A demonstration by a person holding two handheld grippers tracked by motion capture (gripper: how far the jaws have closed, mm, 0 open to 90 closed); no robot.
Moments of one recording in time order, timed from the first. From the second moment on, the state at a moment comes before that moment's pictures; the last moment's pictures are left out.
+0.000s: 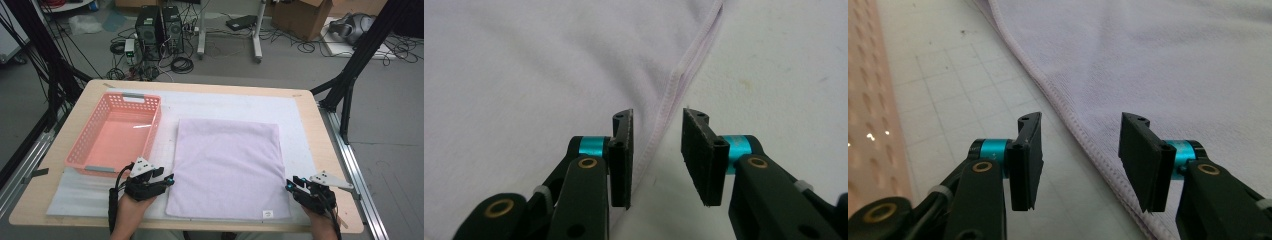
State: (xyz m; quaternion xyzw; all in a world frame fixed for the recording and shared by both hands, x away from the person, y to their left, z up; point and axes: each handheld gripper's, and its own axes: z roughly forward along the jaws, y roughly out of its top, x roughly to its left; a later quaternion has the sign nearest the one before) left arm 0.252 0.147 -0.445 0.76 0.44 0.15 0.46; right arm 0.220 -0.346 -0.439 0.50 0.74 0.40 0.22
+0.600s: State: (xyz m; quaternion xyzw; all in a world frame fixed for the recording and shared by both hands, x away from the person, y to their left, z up) left arm 0.198 0.138 -0.456 0.77 0.44 0.15 0.45; right arm 0.172 -0.335 -0.452 0.49 0.76 0.38 0.18
